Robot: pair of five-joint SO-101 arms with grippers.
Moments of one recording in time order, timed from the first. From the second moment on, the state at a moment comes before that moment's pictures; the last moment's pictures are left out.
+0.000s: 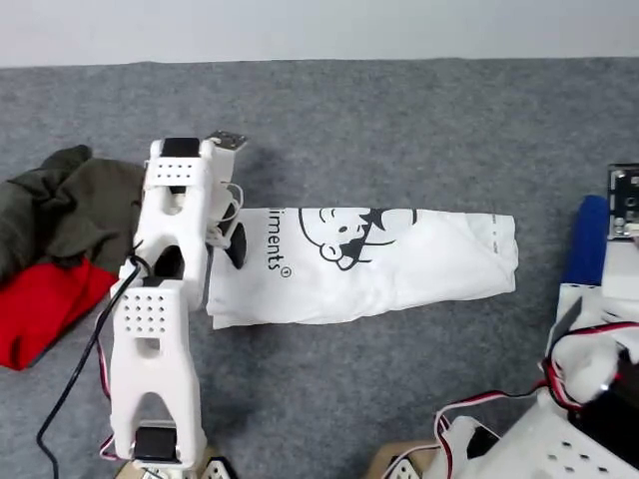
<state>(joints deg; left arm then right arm) -1.8 53.8 -38.3 99.0 -9.5 34.1 -49.5 -0.4 100.7 29.9</state>
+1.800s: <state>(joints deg) 7.5 24.3 -25.9 98.9 -16.3 34.1 -53.9 -0.4 100.7 29.9</state>
